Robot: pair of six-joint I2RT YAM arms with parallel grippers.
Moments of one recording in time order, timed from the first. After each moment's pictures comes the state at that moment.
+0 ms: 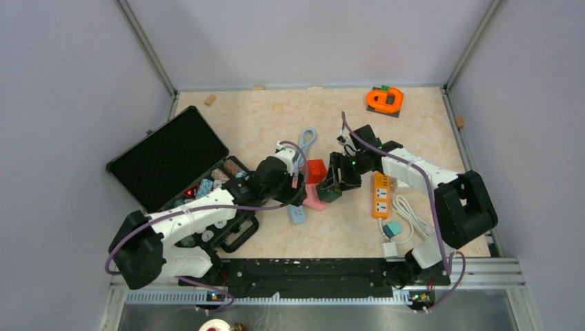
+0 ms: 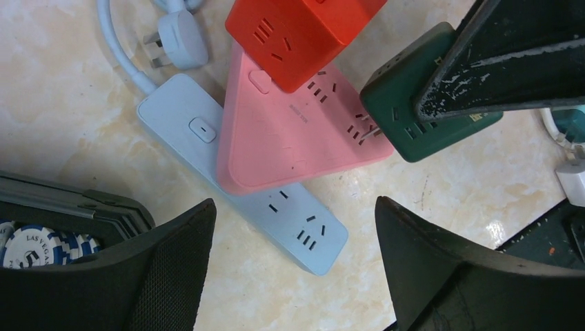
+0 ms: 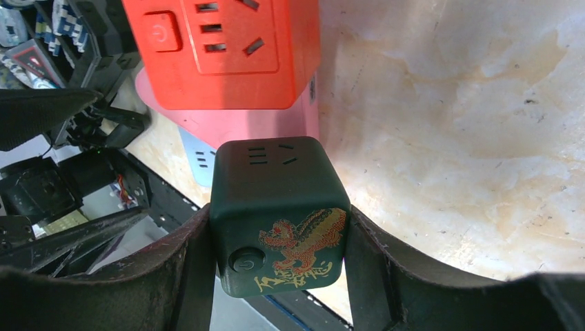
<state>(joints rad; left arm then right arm) -0.83 1.23 0.77 -0.24 -0.06 -0.43 0.48 1.56 1.02 -0.54 -0.48 0.47</state>
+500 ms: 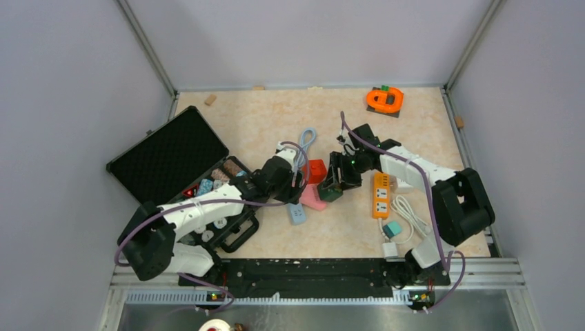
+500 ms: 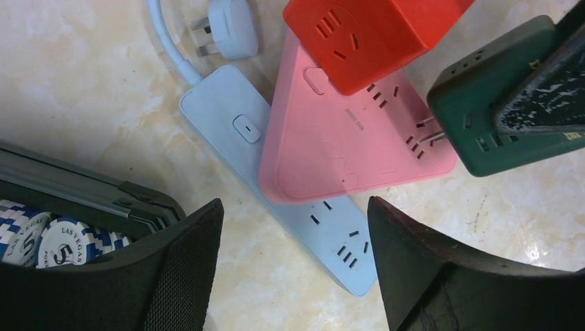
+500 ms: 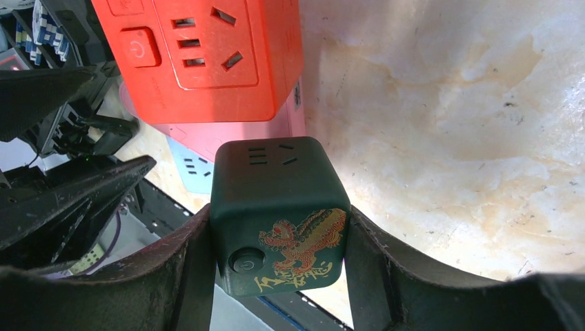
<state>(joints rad) -0.82 1.33 0.80 -0.26 -0.16 -0.42 0.48 1.59 1.05 -0.56 -0.45 0.46</state>
